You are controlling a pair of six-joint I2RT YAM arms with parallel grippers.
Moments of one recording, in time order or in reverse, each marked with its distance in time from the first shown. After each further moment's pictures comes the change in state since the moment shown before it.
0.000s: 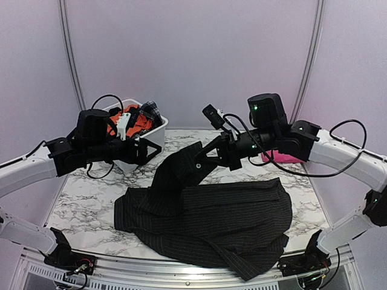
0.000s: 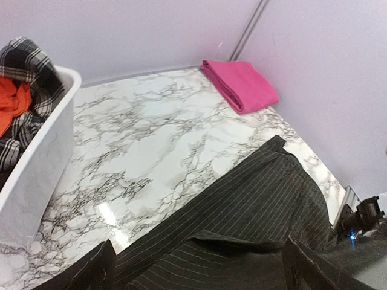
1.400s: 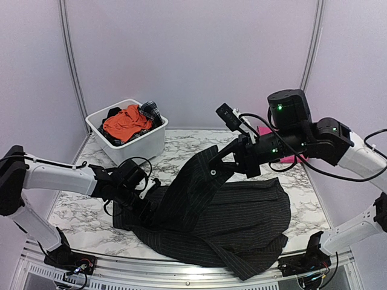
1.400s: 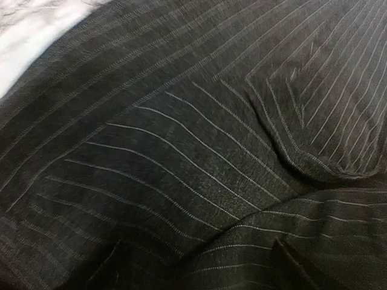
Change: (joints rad) left arm -0.101 0.324 -0.222 -0.157 0.018 0.056; right arm 0.150 -0.165 0.075 -0.267 0.246 0.104
